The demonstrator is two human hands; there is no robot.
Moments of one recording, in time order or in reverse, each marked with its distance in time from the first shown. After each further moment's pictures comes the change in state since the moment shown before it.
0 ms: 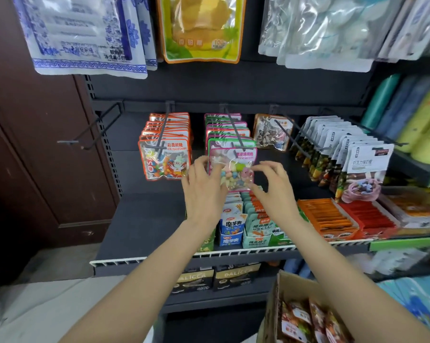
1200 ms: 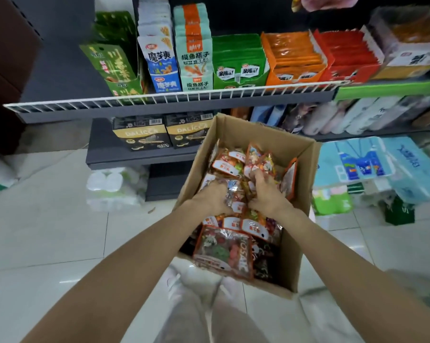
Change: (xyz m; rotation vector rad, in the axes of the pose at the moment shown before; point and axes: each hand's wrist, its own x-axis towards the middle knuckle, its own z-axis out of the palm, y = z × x) left_hand -0.312 0.136 0.148 -0.112 -1.375 -0.098; right_hand -0.318 0.221 -0.036 -0.068 -0.909 0.494
